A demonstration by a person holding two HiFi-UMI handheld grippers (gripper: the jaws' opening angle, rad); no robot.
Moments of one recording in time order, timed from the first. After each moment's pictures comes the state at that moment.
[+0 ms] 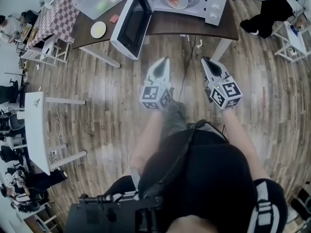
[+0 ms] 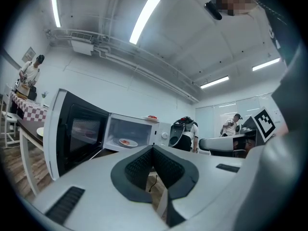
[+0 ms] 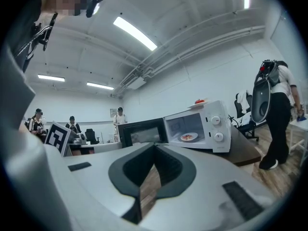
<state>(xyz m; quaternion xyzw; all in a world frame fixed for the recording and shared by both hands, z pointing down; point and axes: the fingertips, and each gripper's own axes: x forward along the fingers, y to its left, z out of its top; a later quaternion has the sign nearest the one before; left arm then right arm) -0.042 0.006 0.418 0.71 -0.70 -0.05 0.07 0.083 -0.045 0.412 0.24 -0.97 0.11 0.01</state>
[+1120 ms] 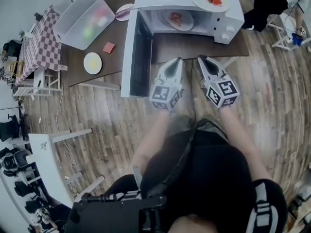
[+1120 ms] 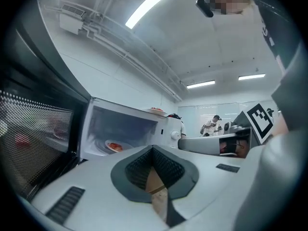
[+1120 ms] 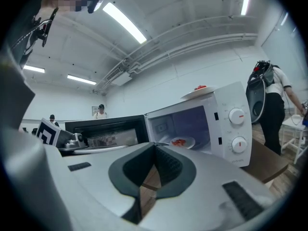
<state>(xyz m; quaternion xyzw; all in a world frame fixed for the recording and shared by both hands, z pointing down) -0.117 -0.160 0.430 0.80 -0.59 -0.04 0.09 -0.049 -0.182 0.423 0.33 -0.94 0.12 0.02</state>
